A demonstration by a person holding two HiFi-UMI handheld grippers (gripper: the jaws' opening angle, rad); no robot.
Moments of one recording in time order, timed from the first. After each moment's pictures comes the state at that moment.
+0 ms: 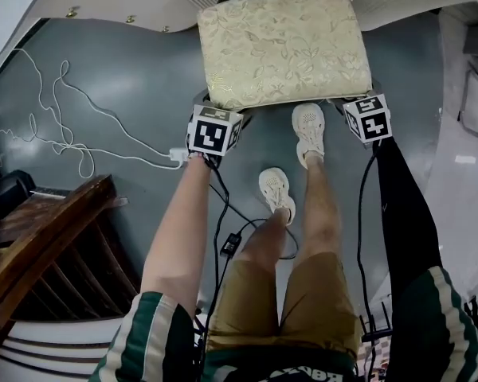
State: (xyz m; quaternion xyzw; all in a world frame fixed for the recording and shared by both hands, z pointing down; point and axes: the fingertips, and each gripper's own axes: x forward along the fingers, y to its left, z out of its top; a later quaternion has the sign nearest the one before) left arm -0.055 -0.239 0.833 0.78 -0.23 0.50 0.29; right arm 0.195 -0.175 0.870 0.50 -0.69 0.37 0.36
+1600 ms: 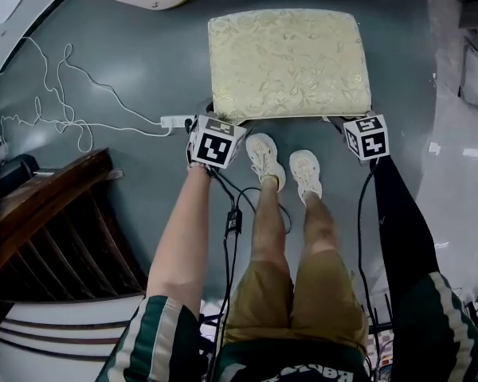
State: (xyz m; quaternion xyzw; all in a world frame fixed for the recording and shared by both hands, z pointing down) left arm -0.060 -0.255 0.850 0.81 -0.19 0.49 0.25; right arm 0.186 -0.169 0.881 0.53 -0.67 0.38 0.35
